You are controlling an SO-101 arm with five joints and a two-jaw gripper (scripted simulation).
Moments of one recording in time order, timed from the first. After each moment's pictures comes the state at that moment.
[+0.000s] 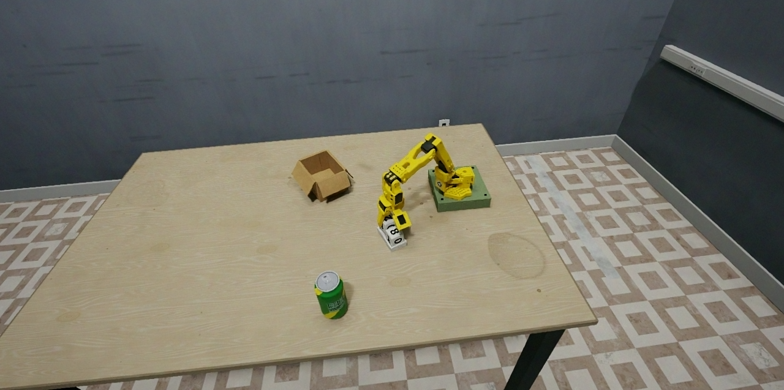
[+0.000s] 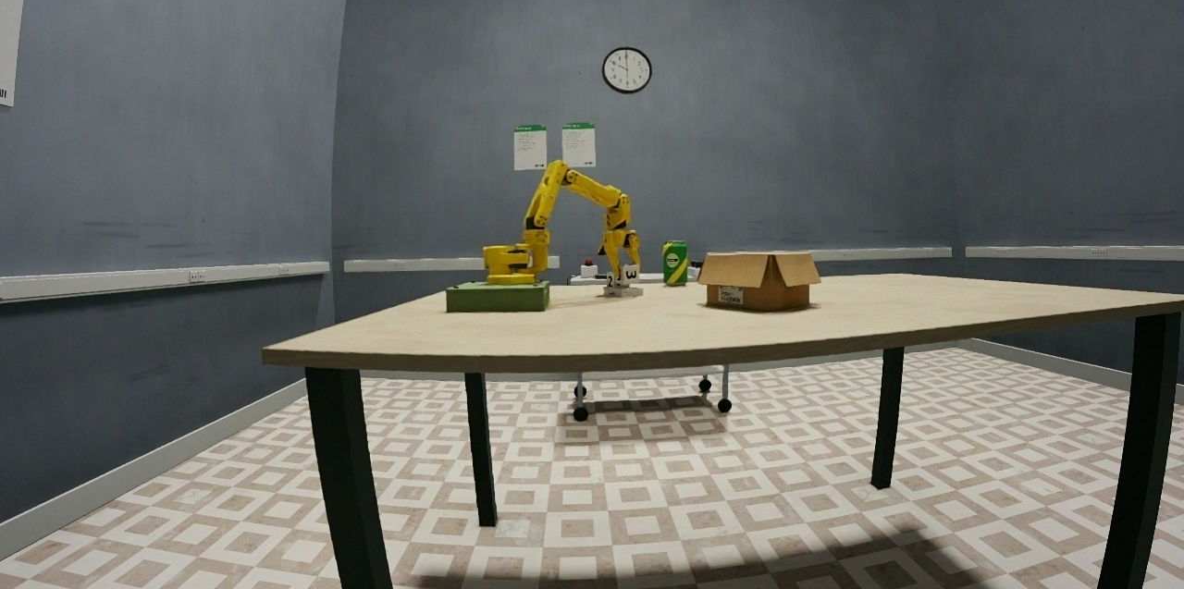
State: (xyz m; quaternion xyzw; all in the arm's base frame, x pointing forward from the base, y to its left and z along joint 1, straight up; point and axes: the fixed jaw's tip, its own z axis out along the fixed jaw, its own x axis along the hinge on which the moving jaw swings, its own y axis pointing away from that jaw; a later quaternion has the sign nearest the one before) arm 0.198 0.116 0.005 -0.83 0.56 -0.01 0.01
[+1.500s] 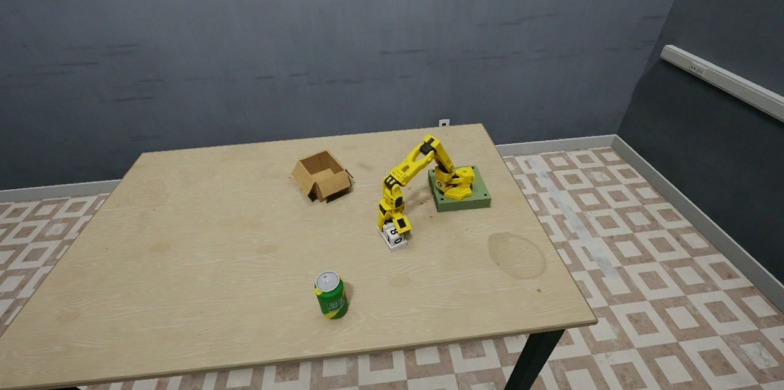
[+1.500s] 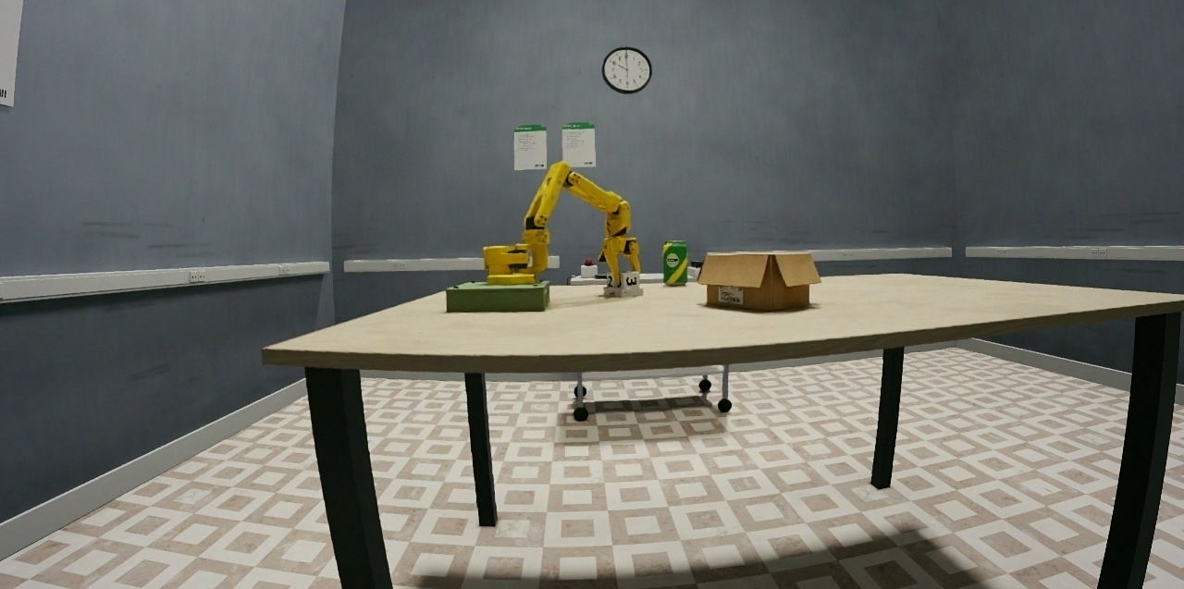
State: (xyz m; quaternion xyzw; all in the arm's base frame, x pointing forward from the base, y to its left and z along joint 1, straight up) arm 0.198 0.116 -0.010 -0.83 0.56 -0.01 0.01
